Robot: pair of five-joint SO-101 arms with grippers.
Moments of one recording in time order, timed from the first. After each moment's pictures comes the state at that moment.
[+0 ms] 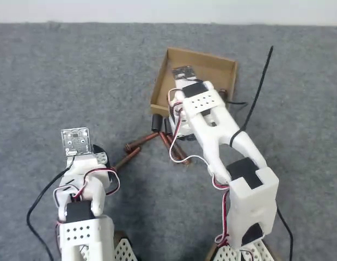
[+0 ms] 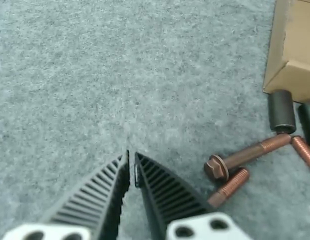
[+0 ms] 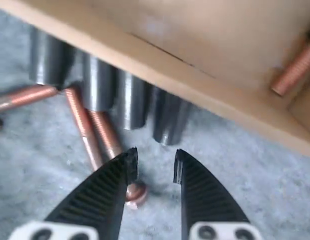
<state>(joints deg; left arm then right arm) -15.0 -88.3 97.6 44.1 3.7 -28.6 23.5 -3.8 76.6 -10.4</state>
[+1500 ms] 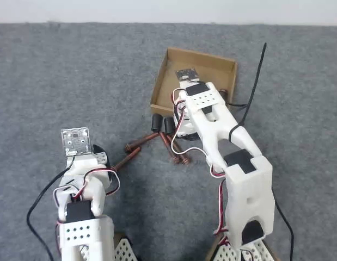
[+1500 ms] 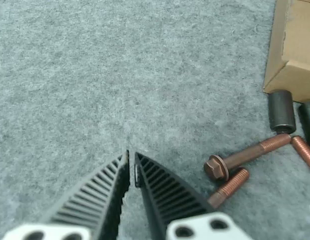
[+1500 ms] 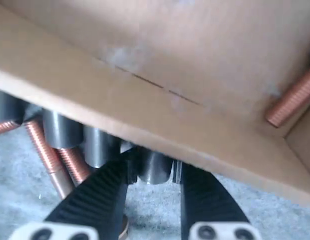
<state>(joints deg) -15.0 -88.3 97.6 44.1 3.7 -25.7 30.3 -7.2 73.5 -8.9</state>
